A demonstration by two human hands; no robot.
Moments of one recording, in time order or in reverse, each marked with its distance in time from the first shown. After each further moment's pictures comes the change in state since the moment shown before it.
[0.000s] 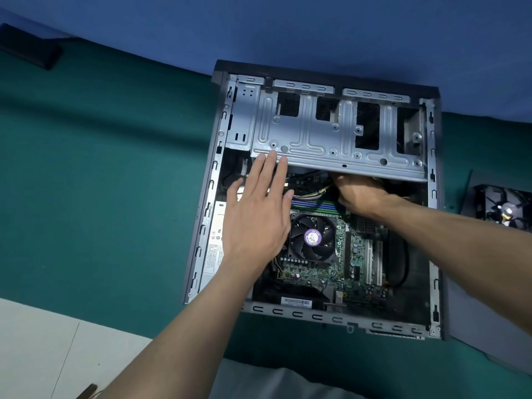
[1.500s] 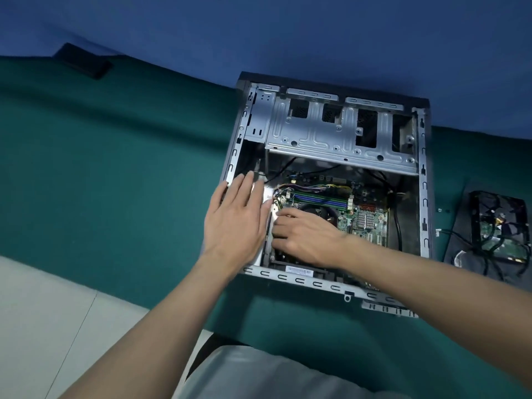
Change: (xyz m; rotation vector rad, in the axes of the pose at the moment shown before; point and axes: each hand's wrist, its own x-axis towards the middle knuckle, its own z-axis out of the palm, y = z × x) left_hand -0.057 -0.030 -0.022 0.182 0.055 -0.035; right_hand -0.069 -0.122 0.017 -0.380 0.372 -0.840
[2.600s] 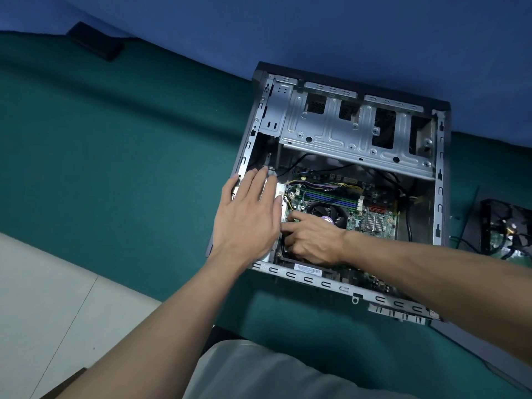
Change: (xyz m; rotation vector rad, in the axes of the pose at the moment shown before) left_hand 0.002 0.001 0.003 -0.017 0.041 -0.009; right_hand 0.008 0.012 0.021 -0.057 -0.202 -0.206
